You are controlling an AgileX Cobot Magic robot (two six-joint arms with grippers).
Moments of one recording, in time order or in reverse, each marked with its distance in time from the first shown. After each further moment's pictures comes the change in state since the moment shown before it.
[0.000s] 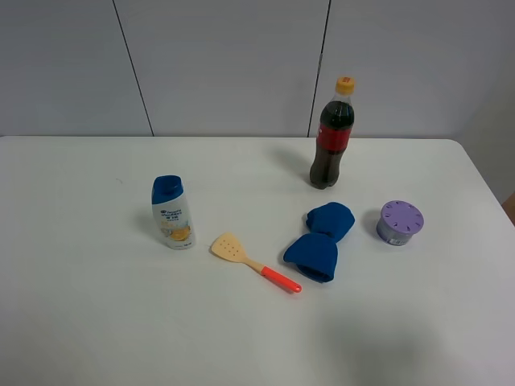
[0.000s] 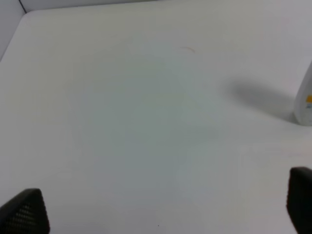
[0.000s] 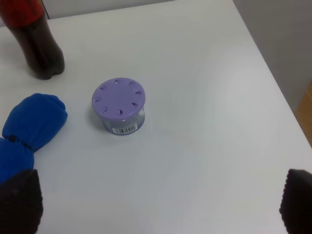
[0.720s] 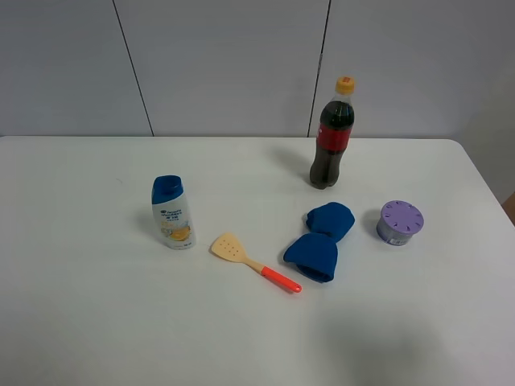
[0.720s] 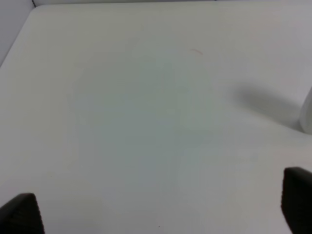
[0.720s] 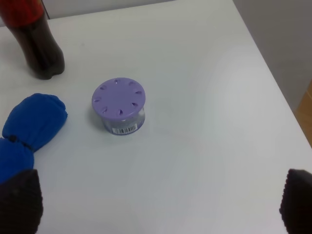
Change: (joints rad) left arm 0.000 0.000 0.000 0.041 -0.001 -0.076; right arm 0.000 0.000 0.000 0.000 0.000 0.000
